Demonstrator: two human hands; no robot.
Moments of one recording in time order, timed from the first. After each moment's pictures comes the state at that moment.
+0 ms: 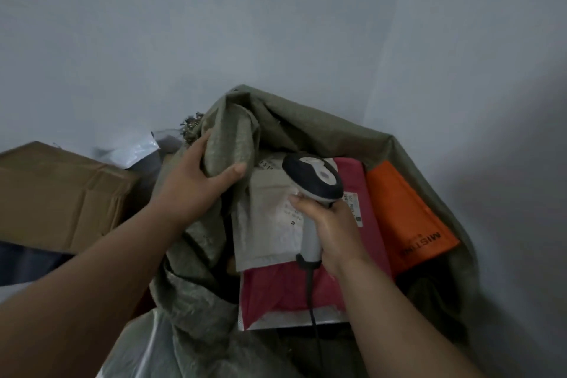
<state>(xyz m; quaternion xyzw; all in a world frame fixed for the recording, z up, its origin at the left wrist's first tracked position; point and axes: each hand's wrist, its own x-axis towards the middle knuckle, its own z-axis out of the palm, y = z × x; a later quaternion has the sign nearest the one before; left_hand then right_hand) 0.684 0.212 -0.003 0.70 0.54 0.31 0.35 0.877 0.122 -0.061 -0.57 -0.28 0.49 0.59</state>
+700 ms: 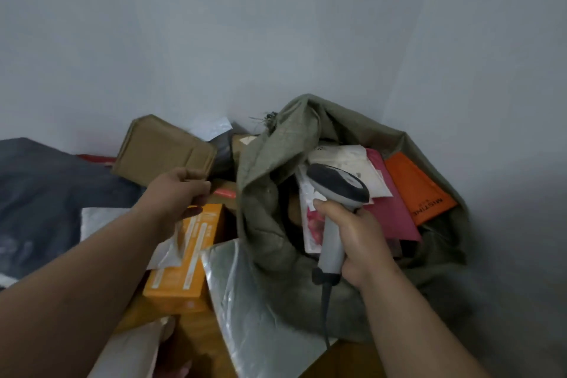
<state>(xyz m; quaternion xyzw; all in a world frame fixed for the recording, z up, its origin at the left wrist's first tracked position) 0.505 0.108 0.017 0.49 0.63 0.32 0.52 0.744 -0.013 0.000 -0.58 -0.21 0.51 0.61</state>
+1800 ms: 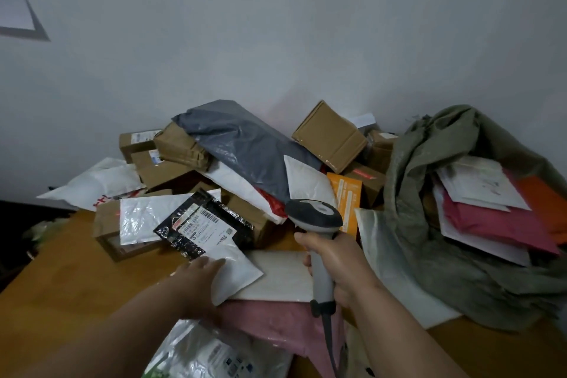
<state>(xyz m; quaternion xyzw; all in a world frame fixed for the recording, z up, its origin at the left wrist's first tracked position) 0.172 -0.100 -0.080 0.67 0.67 -0.21 0.24 0.420 -0.102 -0.012 -0.60 -0.36 0.58 0.41</state>
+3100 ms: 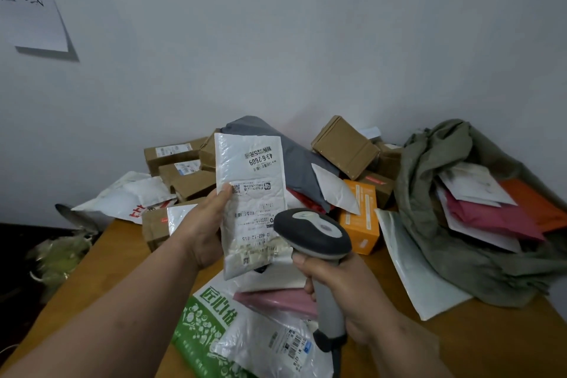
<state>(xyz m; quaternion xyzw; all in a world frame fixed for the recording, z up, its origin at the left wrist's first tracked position) 0.100 -0.108 0.027 0.22 0.41 0.49 0.74 0.308 -0.205 0.040 -0.54 -0.45 0.56 0.43</state>
